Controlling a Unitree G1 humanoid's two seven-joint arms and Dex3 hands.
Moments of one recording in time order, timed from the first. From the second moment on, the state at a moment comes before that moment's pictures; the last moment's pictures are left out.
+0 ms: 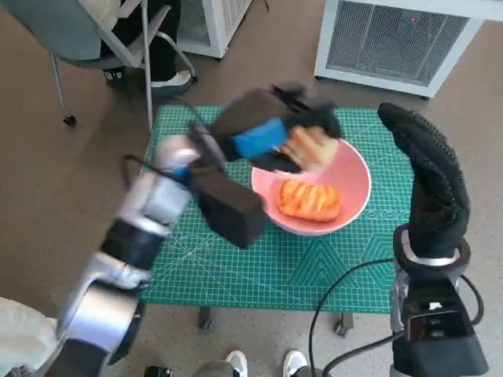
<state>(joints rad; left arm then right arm) -1.05 0.25 -0.38 0.72 0.47 -0.56 -0.26 -0.42 -0.16 -0.10 0.07 -0.06 -0.81 0.02</state>
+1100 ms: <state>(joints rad) -1.02 0.19 -0.31 0.88 0.33 -0.64 -0.37 -0.38 -0.16 -0.15 0.06 -0.08 -0.82 0.00</state>
